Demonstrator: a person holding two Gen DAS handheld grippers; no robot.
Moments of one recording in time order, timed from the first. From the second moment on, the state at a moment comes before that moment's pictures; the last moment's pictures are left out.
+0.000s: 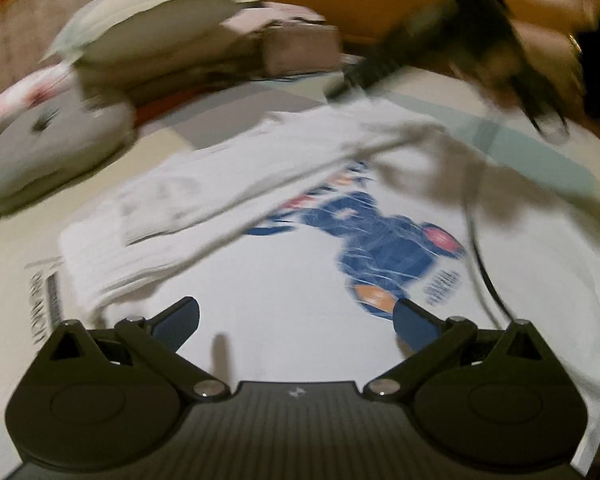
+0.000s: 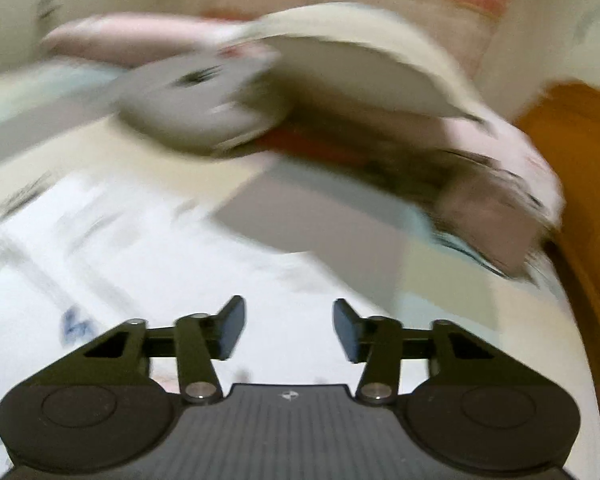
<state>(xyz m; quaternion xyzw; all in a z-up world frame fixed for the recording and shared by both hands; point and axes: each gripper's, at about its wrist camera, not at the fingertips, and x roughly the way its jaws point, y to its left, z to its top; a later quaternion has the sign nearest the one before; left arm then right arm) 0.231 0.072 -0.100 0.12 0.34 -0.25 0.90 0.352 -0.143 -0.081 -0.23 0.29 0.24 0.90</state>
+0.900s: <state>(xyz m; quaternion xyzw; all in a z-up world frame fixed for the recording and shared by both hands) 0.243 0.106 -0.090 0.06 0.33 -0.22 0.92 0.315 -0.053 -0.111 -0.36 0.26 0.33 0.83</state>
